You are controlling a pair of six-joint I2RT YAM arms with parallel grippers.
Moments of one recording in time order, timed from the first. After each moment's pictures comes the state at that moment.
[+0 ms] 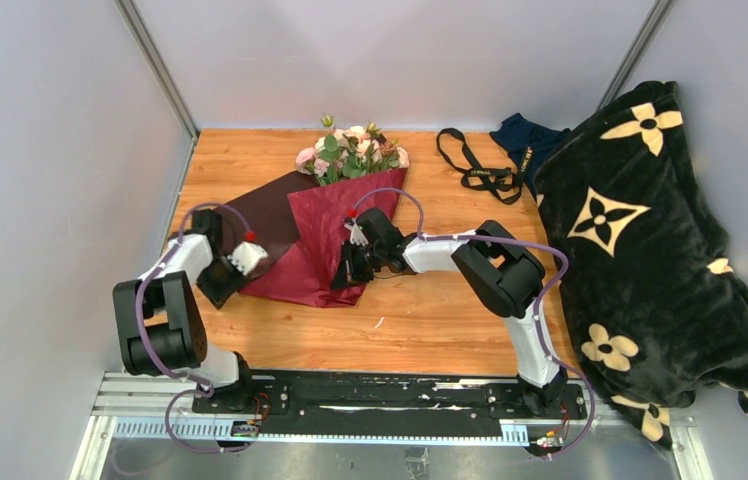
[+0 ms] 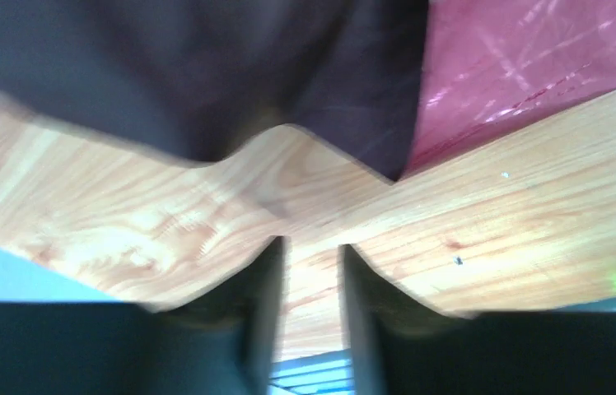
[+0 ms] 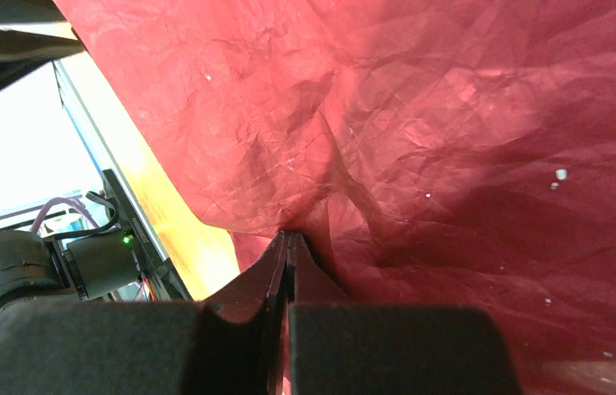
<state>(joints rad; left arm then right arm) 0.19 1.46 0.76 -0.76 -0.08 1.00 0.81 2.11 1.25 0.11 -0.53 0.73</state>
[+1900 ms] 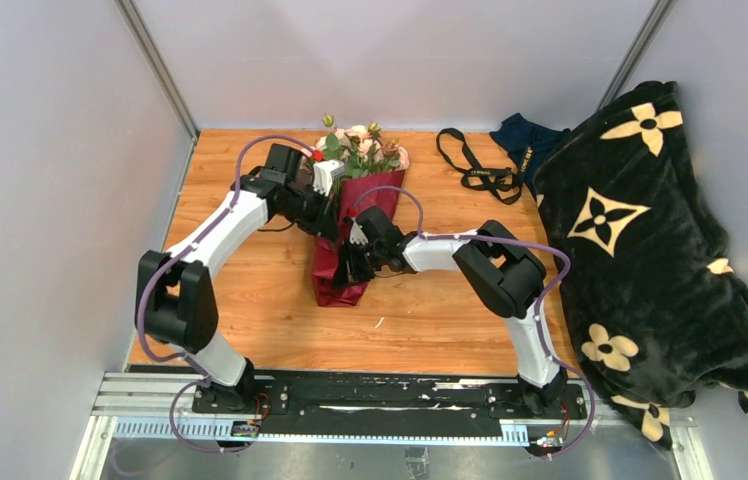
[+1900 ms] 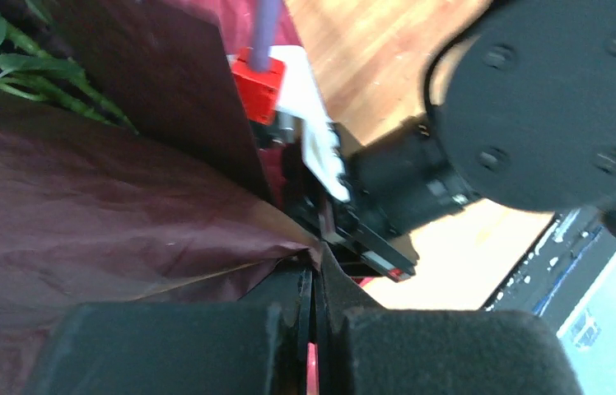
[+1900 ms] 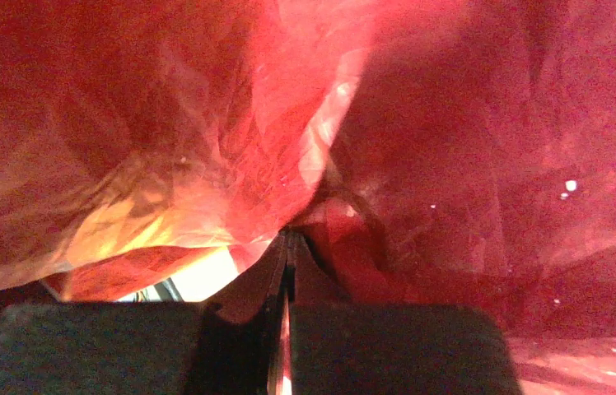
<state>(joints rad) -0.28 1.57 1.25 -0.66 0.61 0.17 0.81 2.10 1.26 0.08 -0.53 0.68</state>
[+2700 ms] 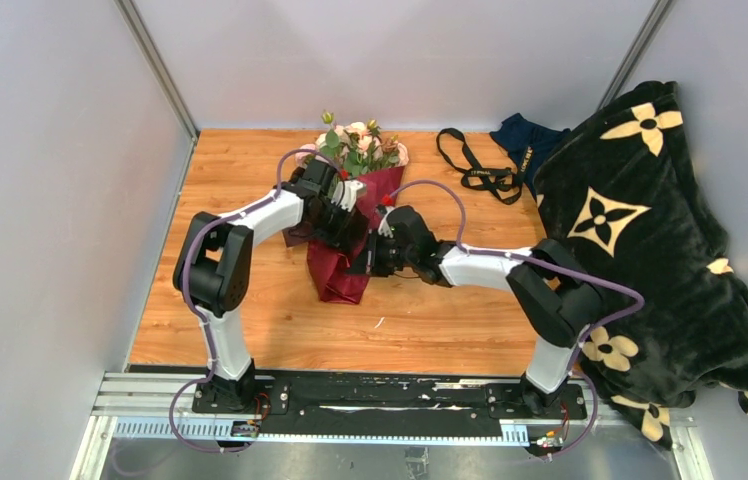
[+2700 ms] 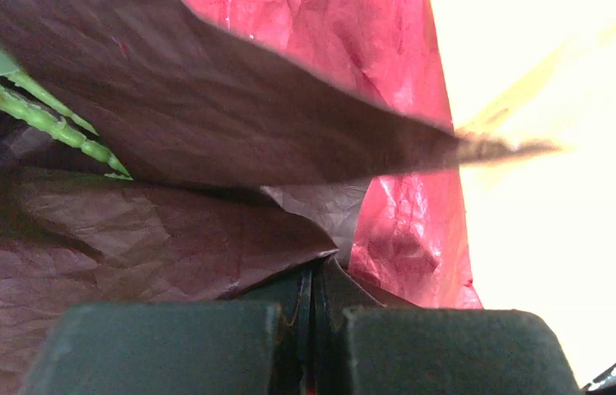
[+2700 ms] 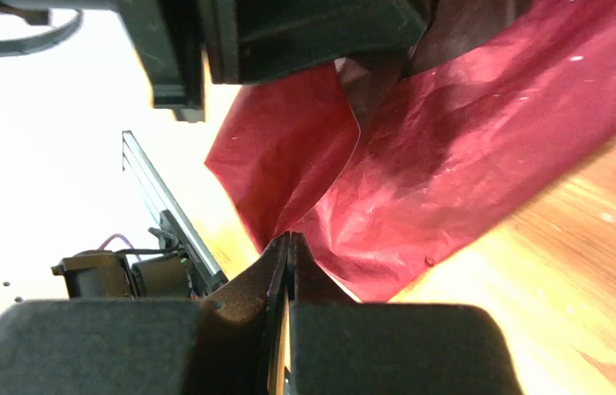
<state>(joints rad) -0.37 1.87 1.28 -0.52 0.37 0.15 0.80 1.79 0.97 0.26 -0.38 0.85</state>
